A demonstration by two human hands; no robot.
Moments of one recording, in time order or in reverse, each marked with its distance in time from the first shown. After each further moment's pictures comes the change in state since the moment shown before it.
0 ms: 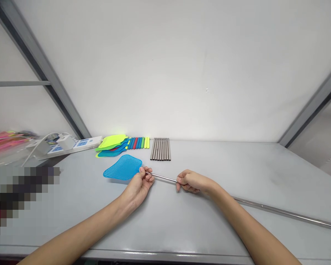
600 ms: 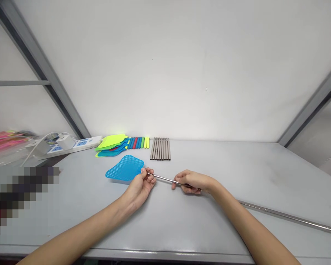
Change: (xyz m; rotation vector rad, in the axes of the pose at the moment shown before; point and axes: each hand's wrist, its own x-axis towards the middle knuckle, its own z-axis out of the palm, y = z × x) left_hand -0.004 -0.002 0.000 0.027 -0.026 -0.047; right_hand 0.000 0.001 -0.005 -0.008 -0.135 -0.032
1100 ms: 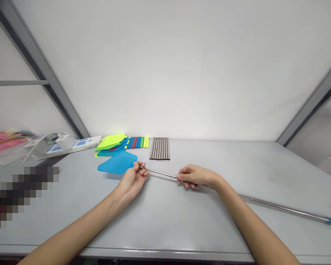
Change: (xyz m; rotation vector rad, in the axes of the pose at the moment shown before) left_hand 0.011 0.021 0.003 -0.054 0.045 0.066; right_hand -0.013 -0.004 -0.009 -0.172 0.149 -0.035
